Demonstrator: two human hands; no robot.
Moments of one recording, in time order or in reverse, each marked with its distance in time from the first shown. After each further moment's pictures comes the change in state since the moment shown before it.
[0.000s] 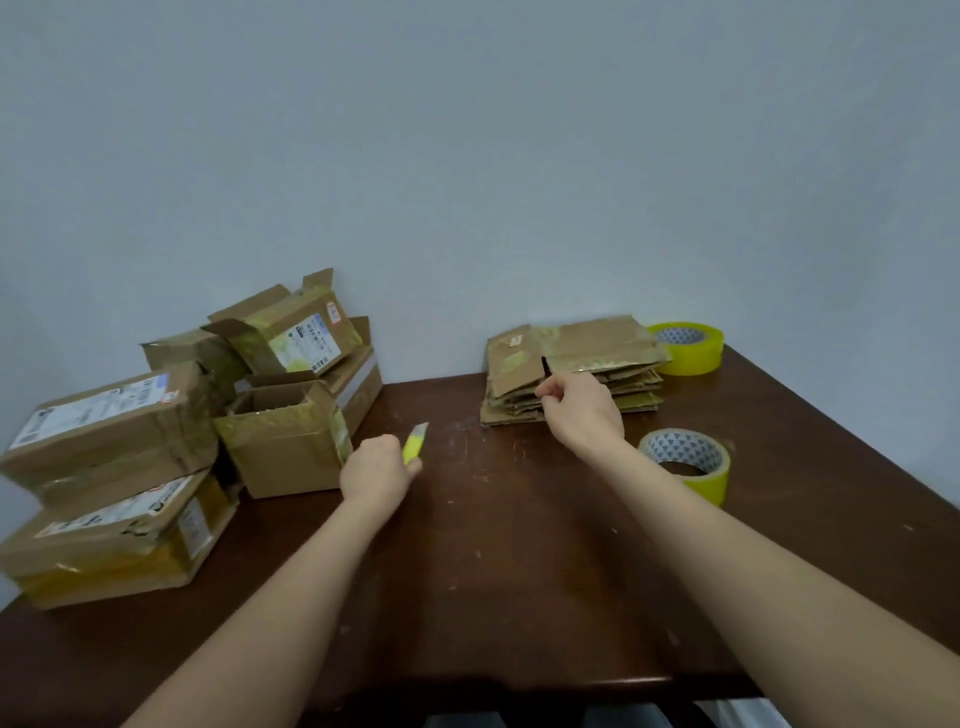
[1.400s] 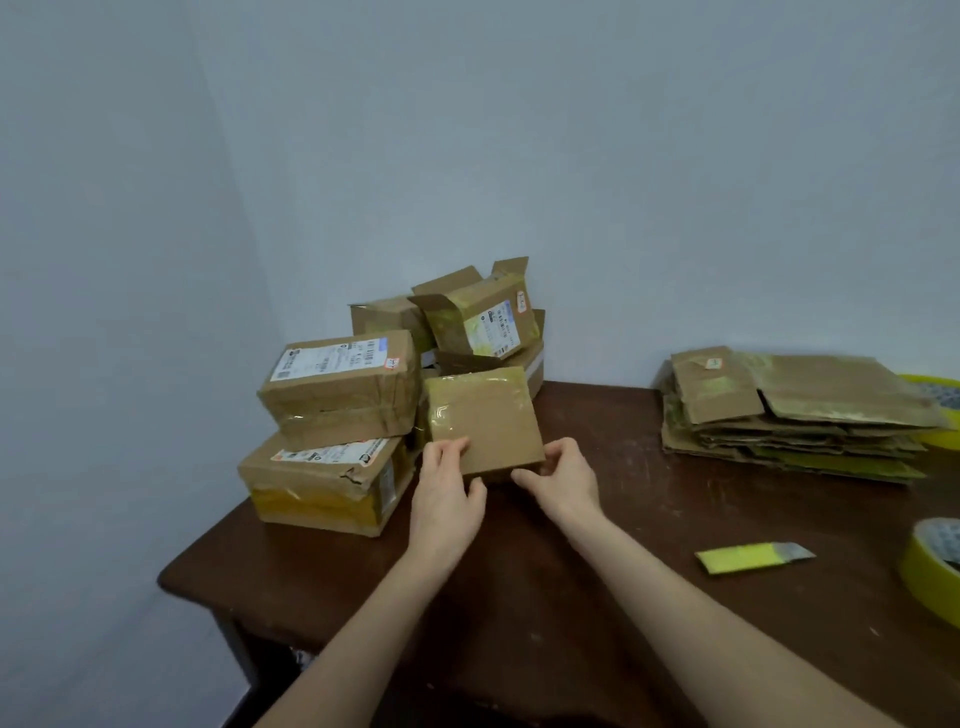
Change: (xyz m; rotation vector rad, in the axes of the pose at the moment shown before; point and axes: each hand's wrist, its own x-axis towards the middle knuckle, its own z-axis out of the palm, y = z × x) left_hand -0.042 -0.128 -0.018 -0.498 0.290 -0.049; right_hand -0.061 -0.123 0.174 0.324 -0.352 -0.011
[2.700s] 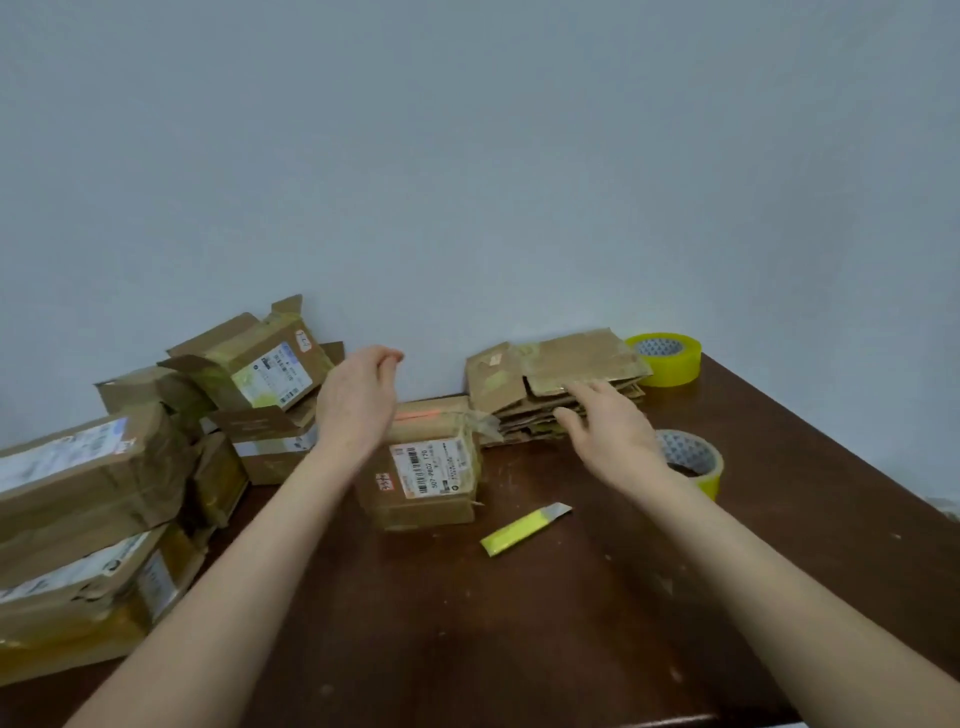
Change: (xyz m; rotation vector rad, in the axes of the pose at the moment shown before) left_hand 0.060 0.183 0.038 -0.004 0.006 0.363; right_hand -0.043 0.063 -0.251 -0.549 0.353 -0.136
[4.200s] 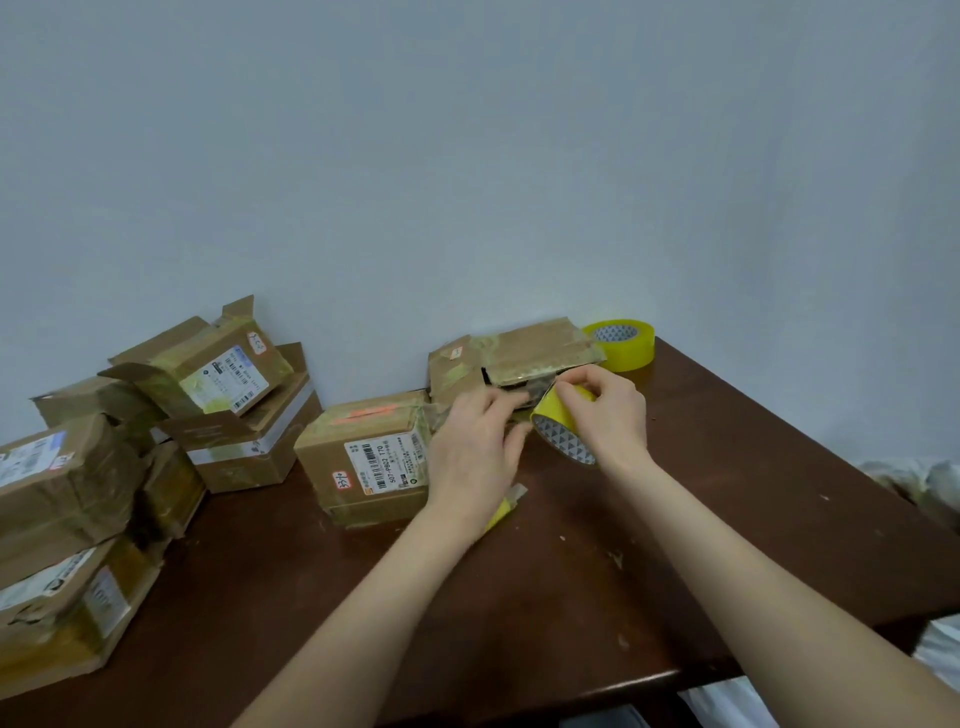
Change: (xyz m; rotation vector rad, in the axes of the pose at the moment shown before) left_hand -0.086 0.084 0.086 -0.044 0.042 0.478; right_hand -0.007 0.031 -0.008 0.509 0.312 0.294
